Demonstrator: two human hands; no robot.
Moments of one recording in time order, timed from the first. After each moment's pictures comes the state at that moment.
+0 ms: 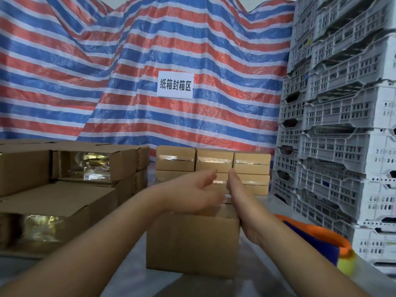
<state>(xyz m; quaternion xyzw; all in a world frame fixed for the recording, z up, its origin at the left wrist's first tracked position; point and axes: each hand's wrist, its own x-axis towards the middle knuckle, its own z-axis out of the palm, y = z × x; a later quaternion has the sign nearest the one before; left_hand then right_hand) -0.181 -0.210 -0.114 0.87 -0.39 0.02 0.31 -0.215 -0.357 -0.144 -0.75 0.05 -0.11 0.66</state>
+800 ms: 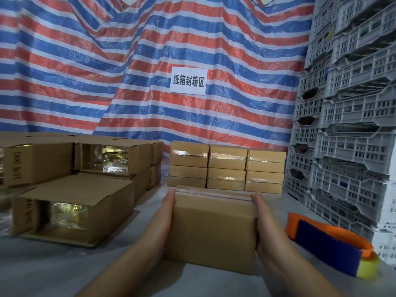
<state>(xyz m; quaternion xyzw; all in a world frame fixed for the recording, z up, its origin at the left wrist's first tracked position) -0.168 -0.165 -0.210 0.65 -0.01 -0.05 0.75 -0.227 -0.357 -0.195 -0.61 0.15 -0.09 0.77</state>
